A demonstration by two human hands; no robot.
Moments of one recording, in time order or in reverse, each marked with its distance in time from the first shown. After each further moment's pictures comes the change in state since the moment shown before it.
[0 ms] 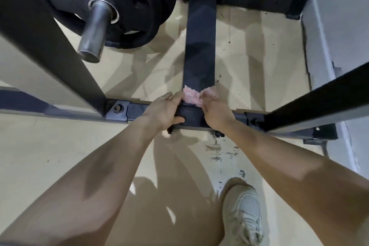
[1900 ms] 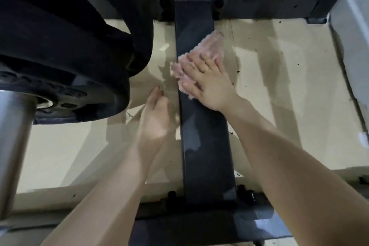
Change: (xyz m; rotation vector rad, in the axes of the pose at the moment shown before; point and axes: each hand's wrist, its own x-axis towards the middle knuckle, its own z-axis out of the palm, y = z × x) left_hand 0.175 -0.018 -0.059 -1.144 0.422 -0.312; right_hand 0.223 0.021 -0.082 -0.047 0.459 -0.282
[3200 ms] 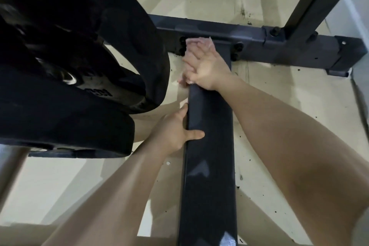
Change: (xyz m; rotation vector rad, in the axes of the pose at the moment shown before) left_hand 0.080 0.019 0.012 0.563 -0.324 0.095; right_hand 0.159 0.025 -0.025 -0.255 -0.219 -0.122
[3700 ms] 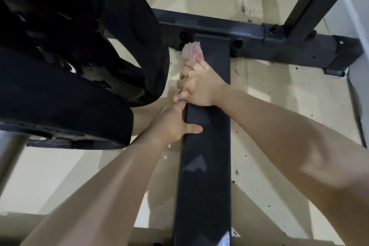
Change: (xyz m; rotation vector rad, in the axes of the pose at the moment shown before) left_hand 0.003 0.004 -0.001 0.059 0.023 0.045; right_hand -0.033 -0.026 0.002 -0.245 -0.089 -0.280
